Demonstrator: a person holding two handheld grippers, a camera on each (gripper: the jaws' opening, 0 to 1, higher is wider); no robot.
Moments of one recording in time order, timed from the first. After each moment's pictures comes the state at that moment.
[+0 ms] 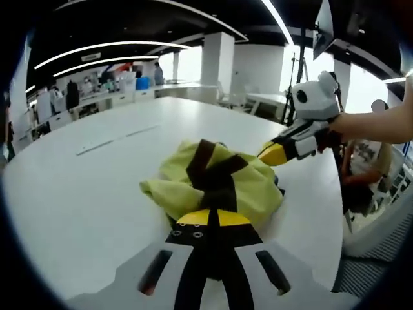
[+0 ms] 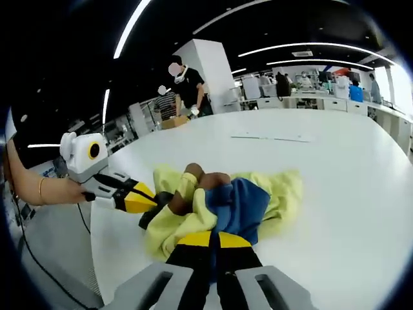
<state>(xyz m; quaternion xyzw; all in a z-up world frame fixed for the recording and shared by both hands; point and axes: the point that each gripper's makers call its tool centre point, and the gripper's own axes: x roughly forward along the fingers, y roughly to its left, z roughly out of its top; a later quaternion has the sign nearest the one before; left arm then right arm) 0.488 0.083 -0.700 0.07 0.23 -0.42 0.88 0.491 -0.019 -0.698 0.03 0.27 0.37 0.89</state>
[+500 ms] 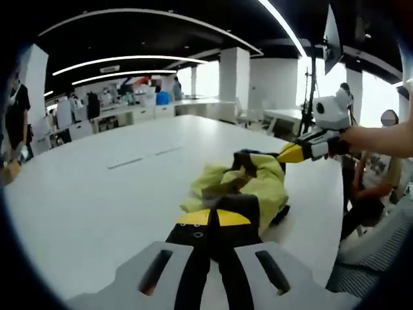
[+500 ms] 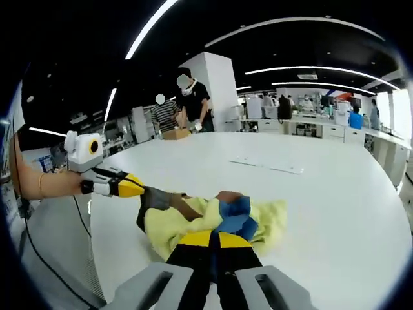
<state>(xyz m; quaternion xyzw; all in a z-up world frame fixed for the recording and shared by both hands) 0.490 0.132 -0.643 0.05 0.17 -0.35 0.92 0.487 -0.034 -0.647 -0.01 0.21 0.37 0.91</state>
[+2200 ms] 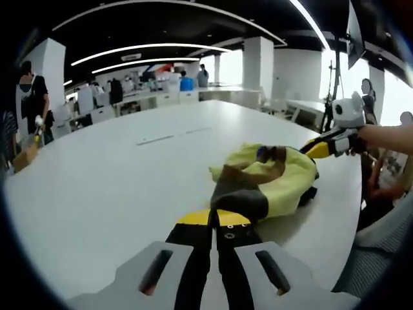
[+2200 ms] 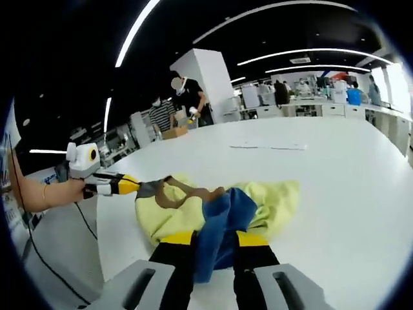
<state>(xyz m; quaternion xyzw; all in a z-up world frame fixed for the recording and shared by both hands) 0.491 0.183 -0.679 0.06 0.23 -0.28 0.93 0.485 -0.029 -0.688 0.09 0.26 0.38 0.88</state>
